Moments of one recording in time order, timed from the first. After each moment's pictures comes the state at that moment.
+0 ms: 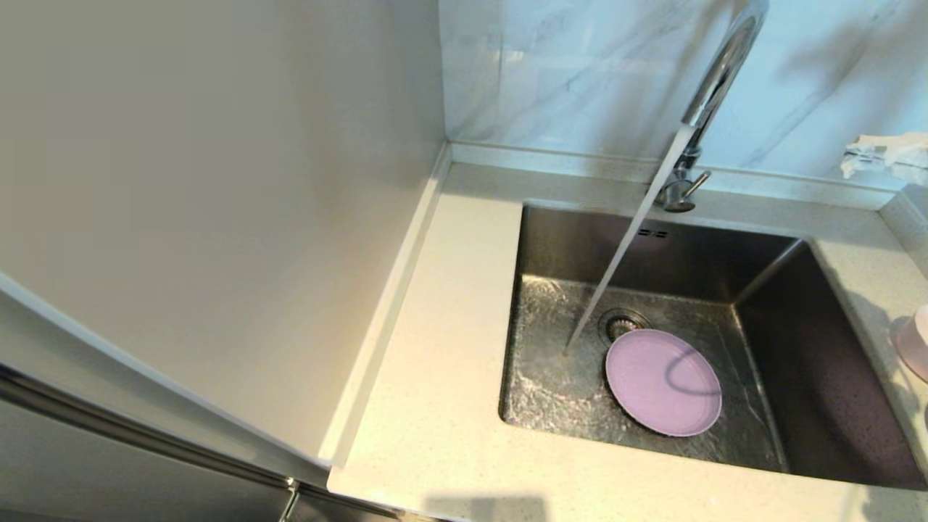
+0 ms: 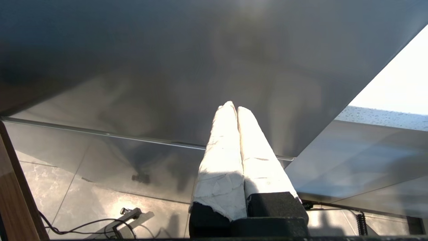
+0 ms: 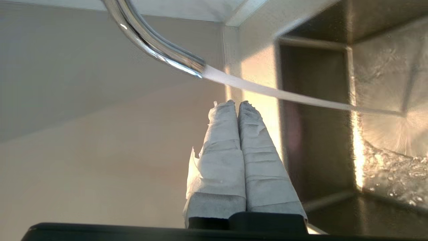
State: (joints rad) left arm 0.00 0.00 0.00 0.00 0.00 0.00; right arm -0.40 1.50 -1.24 -0.21 0.96 1.12
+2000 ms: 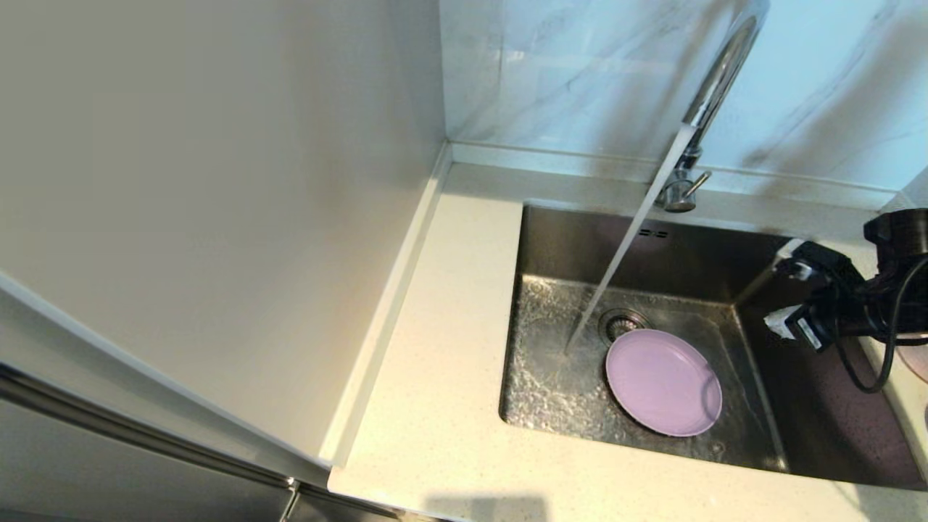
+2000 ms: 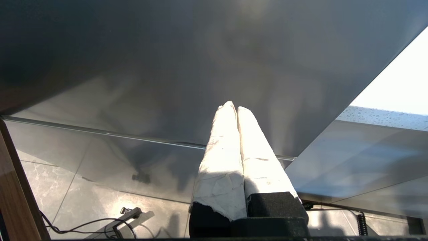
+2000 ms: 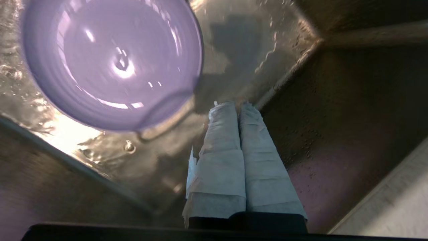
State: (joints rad) left arm 0.00 0.00 0.00 0.00 0.00 0.00; right arm -0.30 1.92 -1.23 0.06 0.26 -0.77
